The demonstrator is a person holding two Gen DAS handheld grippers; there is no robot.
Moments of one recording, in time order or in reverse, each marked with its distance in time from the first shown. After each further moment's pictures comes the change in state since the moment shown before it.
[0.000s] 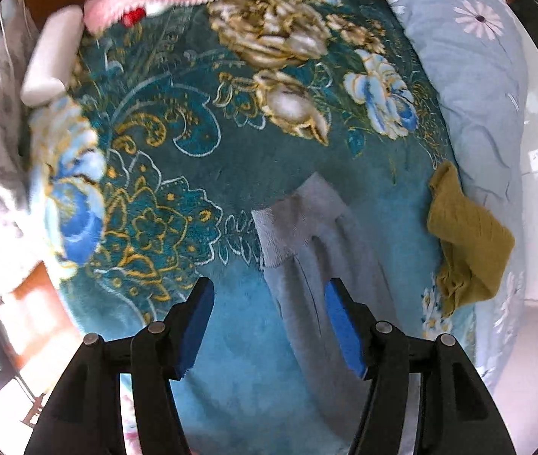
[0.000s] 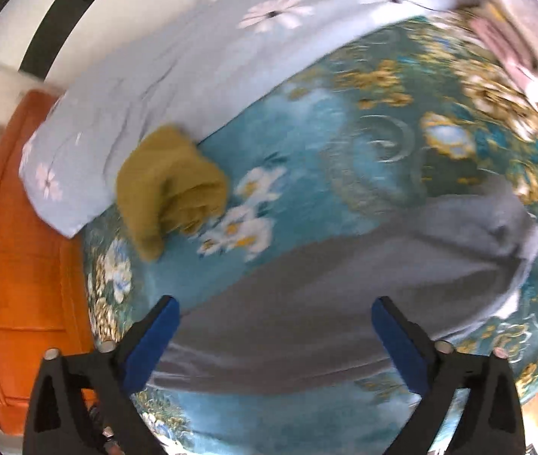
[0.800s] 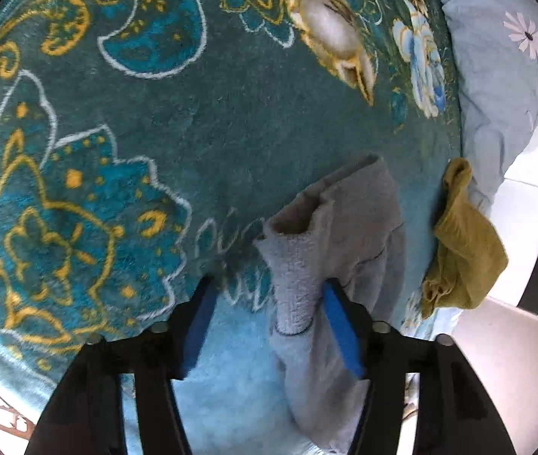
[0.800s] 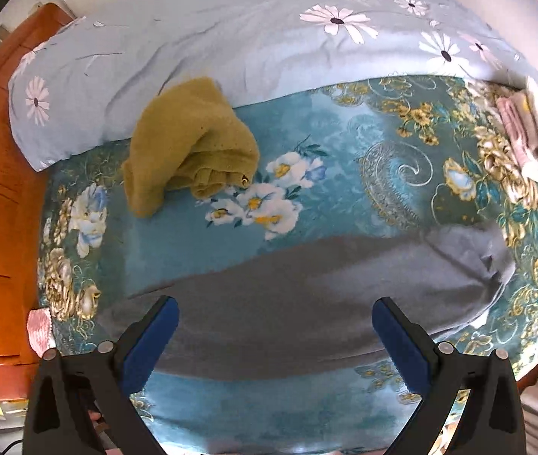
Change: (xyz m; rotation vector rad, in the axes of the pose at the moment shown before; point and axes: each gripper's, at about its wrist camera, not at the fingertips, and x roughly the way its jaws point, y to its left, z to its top) left arm 0.132 0.032 0.033 -0.085 0.250 -0.234; right arm 0.009 0.111 -0.033 -0.248 0.020 -0.259
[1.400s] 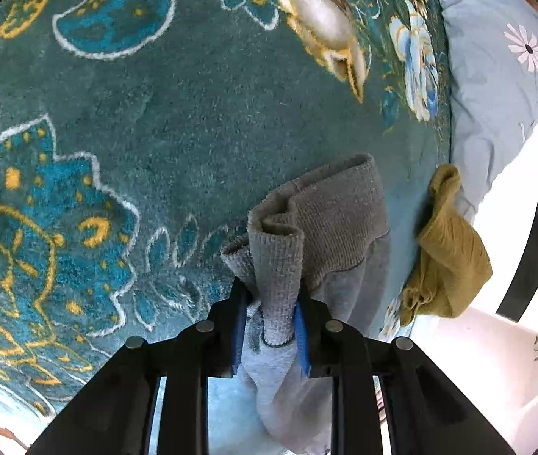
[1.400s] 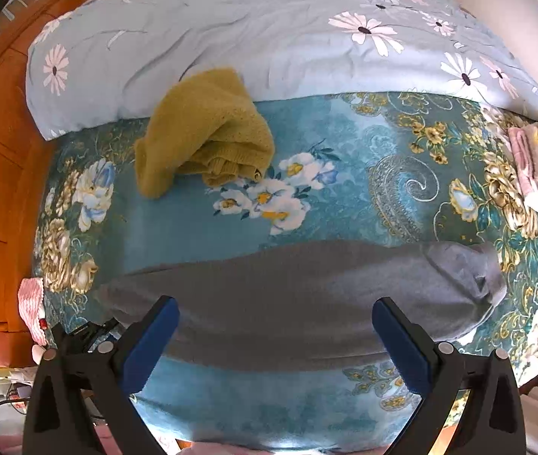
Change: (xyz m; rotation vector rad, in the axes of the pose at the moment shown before) left arm 0.014 -0.015 0.002 -0.024 0.009 -0.060; right arm -0.009 0.007 -0.003 -0.103 0.002 -0.001
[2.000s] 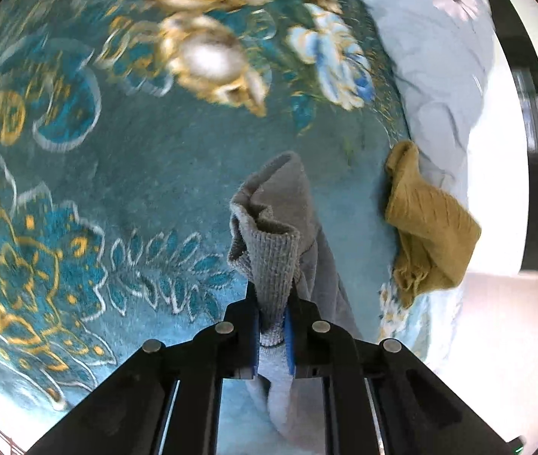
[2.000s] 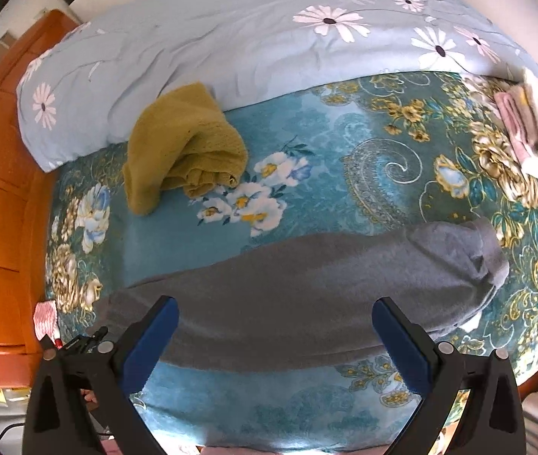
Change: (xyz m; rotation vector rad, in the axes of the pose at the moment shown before) left arm -0.039 -0.076 -0.037 0.321 -0.133 0.071; right arm -0.001 -0.062 -0.011 0.127 -0.021 0.068
